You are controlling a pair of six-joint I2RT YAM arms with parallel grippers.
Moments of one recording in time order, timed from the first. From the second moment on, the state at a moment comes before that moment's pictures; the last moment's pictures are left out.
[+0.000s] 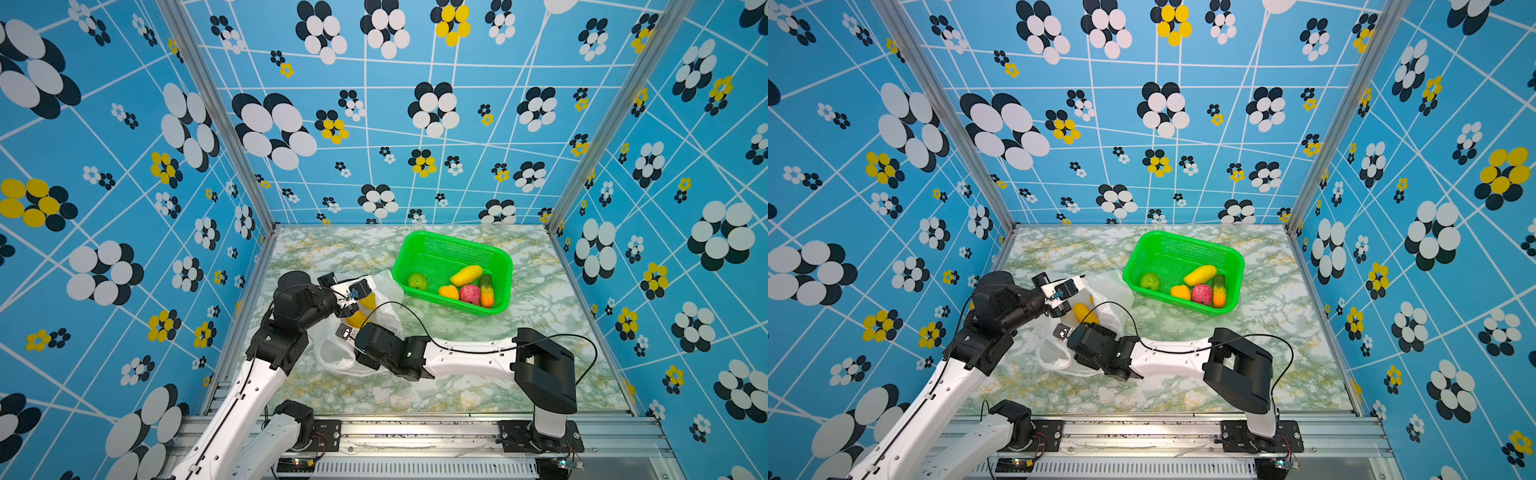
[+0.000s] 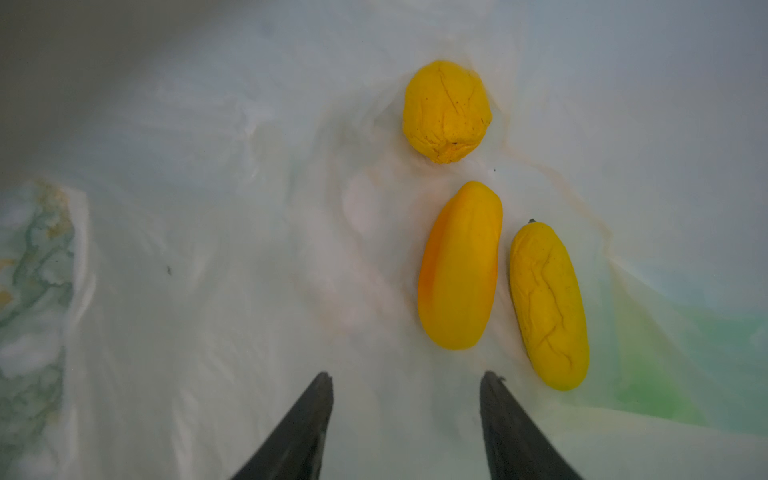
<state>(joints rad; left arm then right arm) -0.31 0.85 0.84 -0.20 0.46 0.82 1.25 1.89 1.27 -0.12 0.38 -0.15</state>
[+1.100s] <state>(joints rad) -0.31 0.85 0.84 -0.20 0.46 0.82 1.13 2.17 1.58 -0.30 0.32 -0.01</state>
